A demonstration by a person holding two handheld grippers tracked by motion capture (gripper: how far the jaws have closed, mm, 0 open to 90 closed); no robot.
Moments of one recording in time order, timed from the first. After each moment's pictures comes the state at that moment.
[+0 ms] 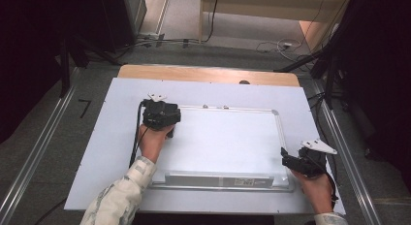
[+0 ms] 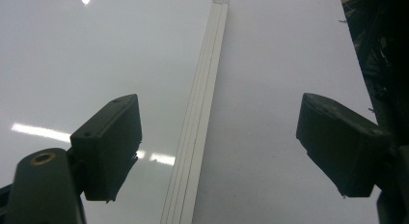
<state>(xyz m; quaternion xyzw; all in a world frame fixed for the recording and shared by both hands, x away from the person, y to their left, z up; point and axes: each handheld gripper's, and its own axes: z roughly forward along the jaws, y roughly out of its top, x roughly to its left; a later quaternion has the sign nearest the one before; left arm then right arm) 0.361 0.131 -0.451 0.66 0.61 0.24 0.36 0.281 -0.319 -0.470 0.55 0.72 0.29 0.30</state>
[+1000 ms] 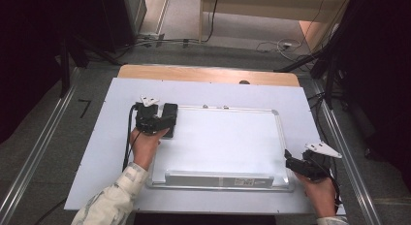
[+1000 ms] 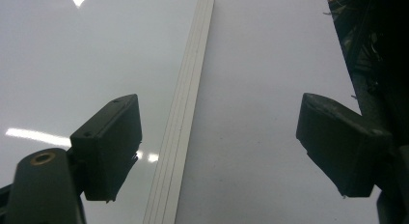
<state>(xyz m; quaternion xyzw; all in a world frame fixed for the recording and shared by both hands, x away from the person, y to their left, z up) 0.338 0.145 -0.443 0.66 0.60 0.24 0.39 0.273 -0.327 -0.470 0.56 0.71 0.29 0.31</state>
